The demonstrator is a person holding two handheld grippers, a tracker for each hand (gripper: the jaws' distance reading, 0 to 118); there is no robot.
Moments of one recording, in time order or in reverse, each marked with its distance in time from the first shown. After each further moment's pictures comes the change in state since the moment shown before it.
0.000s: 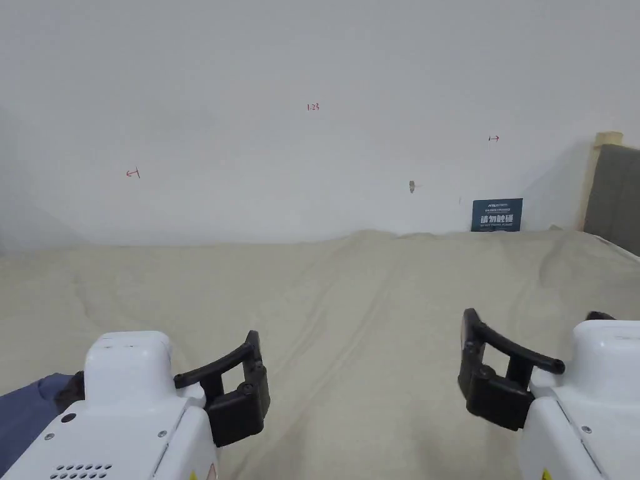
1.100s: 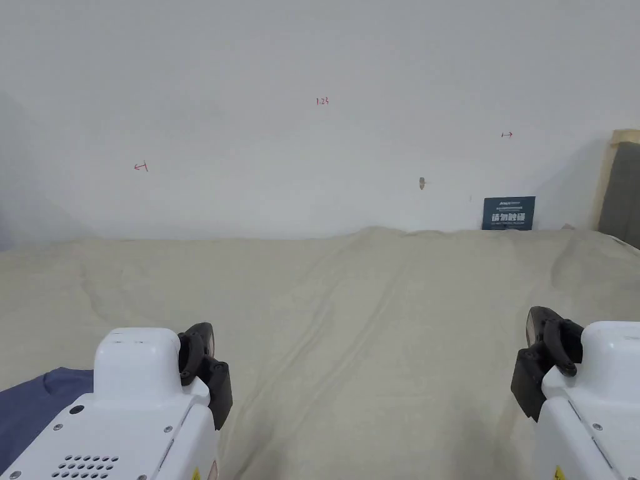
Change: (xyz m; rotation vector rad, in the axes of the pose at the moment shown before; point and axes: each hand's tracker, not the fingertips) left arm -0.005 -0.002 -0.014 -0.023 0.009 -0.019; right arm 0.003 -0.004 -0.022 -0.050 -0.006 0.027
